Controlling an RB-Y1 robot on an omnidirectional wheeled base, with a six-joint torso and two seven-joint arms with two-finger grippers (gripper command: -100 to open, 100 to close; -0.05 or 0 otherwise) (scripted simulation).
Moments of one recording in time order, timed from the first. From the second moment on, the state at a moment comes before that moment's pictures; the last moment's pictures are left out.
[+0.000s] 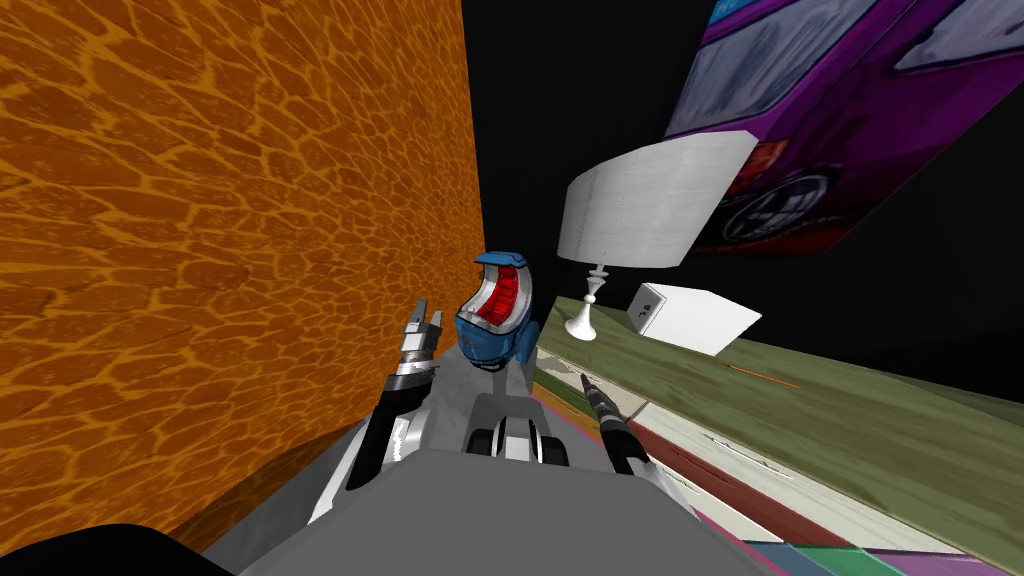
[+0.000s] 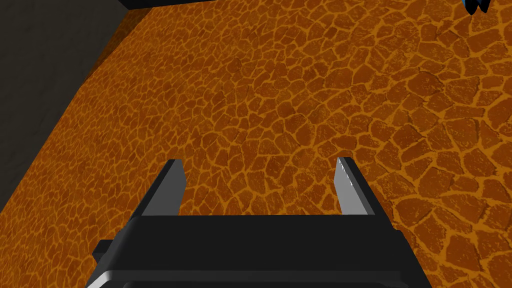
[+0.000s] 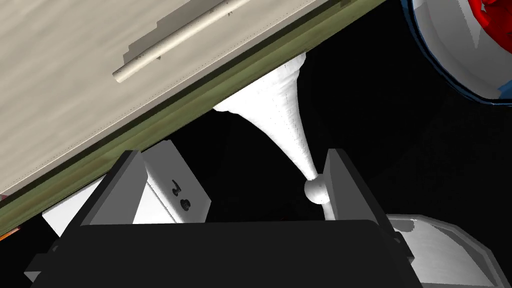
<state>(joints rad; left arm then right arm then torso) 0.52 -0.04 0.00 -2.36 -0.06 -0.35 -0.03 0.53 -0.18 0.11 -1.85 0.76 0.24 0.02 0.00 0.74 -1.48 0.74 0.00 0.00</state>
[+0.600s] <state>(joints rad) 0.52 -0.04 0.00 -2.36 -0.06 -0.35 -0.03 0.54 -0.20 0.15 -1.78 0.89 0.40 0.02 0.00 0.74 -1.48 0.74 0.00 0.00</state>
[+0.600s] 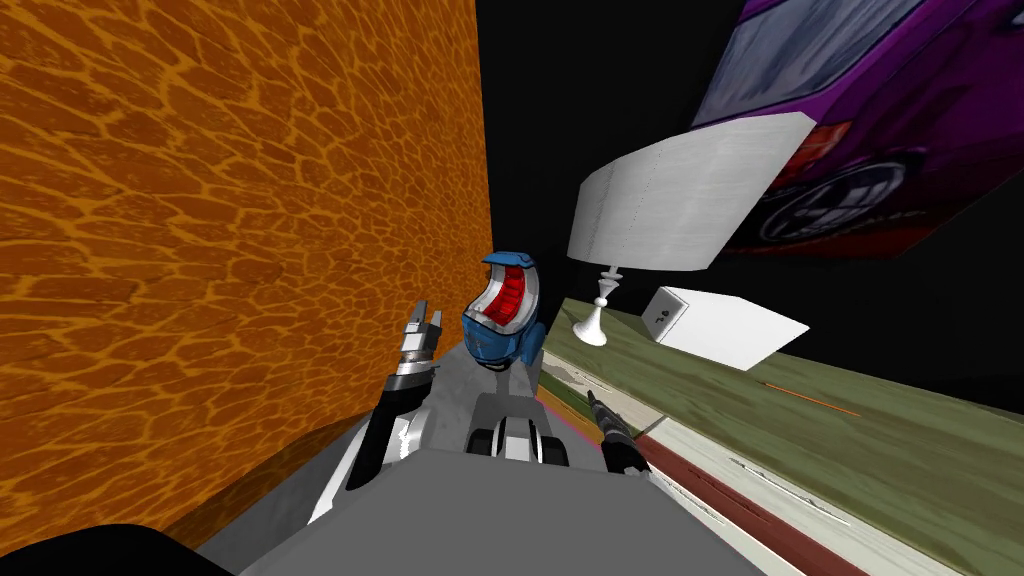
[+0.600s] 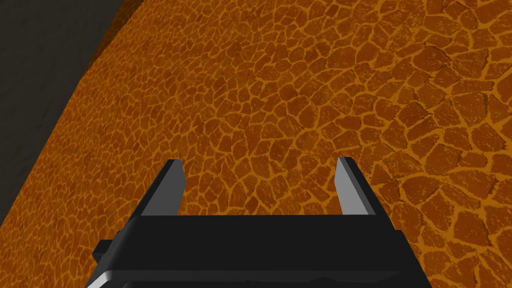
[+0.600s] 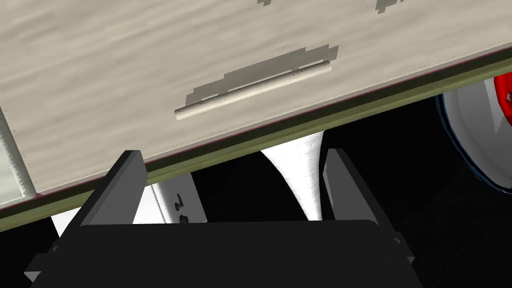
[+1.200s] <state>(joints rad) 0.52 -0.04 0.00 -2.36 -0.06 -0.35 -0.03 0.54 -0.20 0.16 -1.64 1.06 0.55 0.00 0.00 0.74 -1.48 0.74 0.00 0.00</state>
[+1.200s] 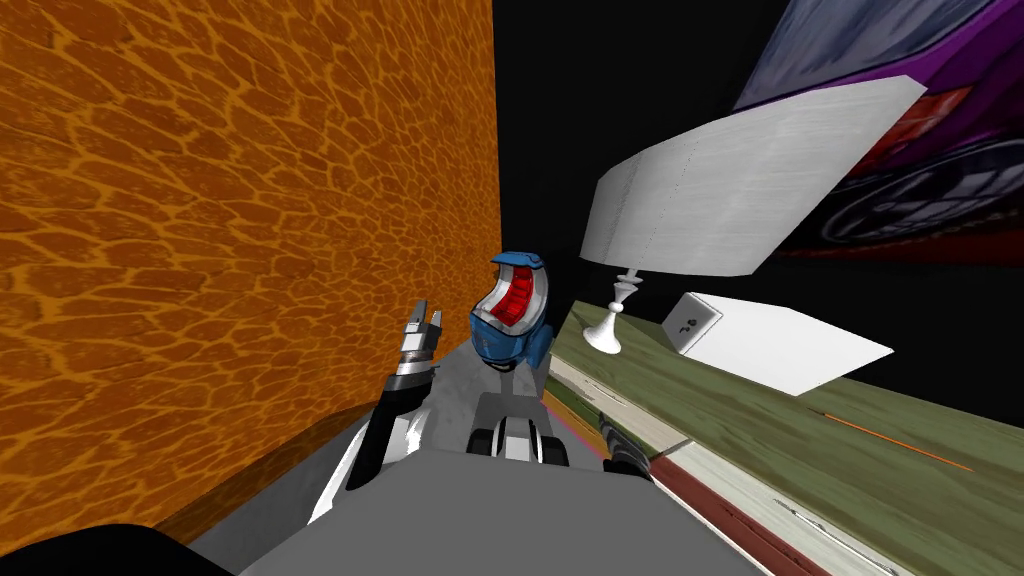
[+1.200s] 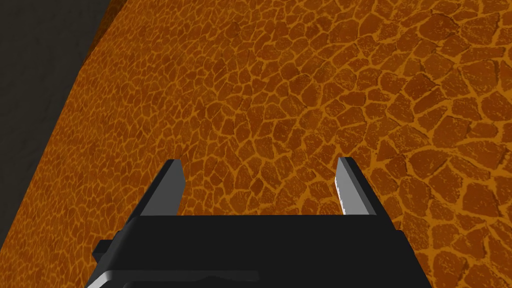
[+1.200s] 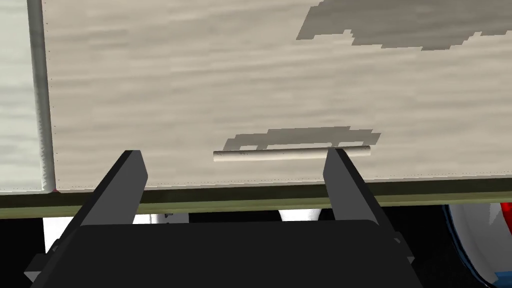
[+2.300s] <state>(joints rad) 0.52 -0.04 0.00 -2.36 -0.06 -0.35 -0.03 0.53 -0.19 0.21 -1.39 1.34 0.83 -0.01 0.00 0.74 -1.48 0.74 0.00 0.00</state>
